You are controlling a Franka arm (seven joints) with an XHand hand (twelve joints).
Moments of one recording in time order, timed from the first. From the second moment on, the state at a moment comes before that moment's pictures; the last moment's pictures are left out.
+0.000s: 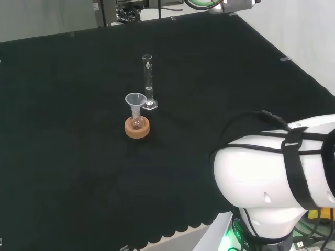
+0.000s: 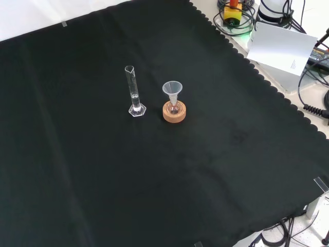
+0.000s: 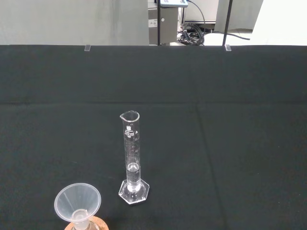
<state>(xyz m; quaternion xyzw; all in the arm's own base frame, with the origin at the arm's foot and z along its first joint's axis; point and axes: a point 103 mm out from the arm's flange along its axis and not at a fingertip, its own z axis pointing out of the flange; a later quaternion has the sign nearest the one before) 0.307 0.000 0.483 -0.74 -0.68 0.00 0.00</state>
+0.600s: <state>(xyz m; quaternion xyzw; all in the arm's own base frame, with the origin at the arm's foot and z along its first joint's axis) 0.308 0.002 0.482 -0.74 -0.67 0.00 -0.01</state>
